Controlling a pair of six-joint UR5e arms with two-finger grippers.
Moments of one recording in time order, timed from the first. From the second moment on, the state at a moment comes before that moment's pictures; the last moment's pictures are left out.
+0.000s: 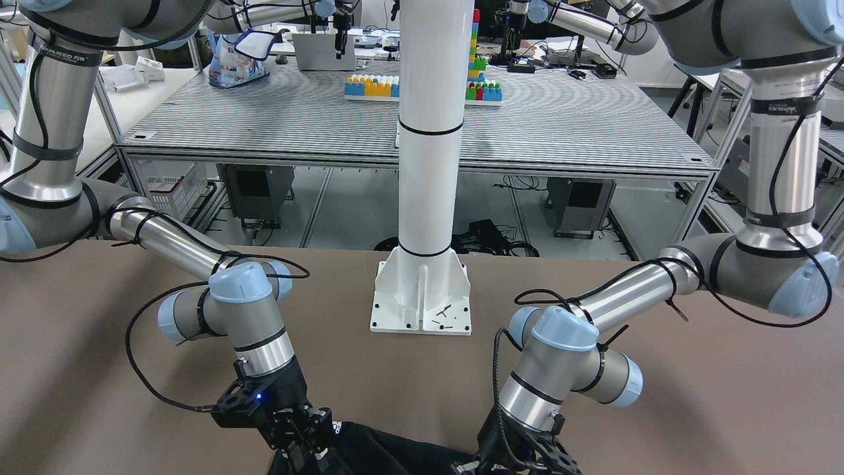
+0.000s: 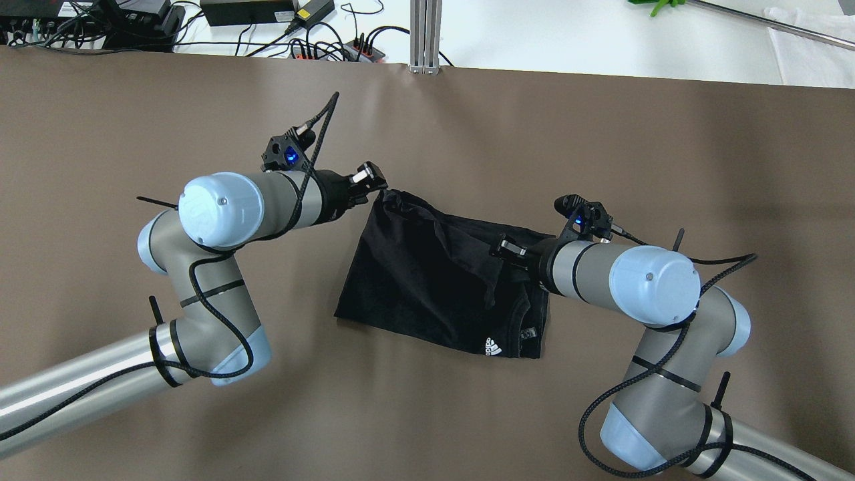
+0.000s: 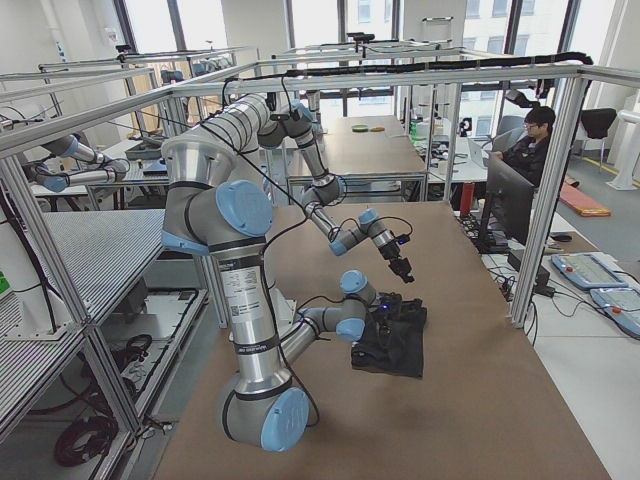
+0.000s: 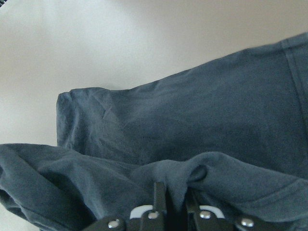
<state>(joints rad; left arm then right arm) -0.65 -2.21 -1.54 -2.34 -1.59 -1.76 0.59 -1.21 1.81 -0.95 1.63 1.61</state>
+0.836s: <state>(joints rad) -0.96 -2.15 -1.54 -2.27 -1.95 -1.56 0.55 -1.14 1.88 -1.12 1.72 1.59</state>
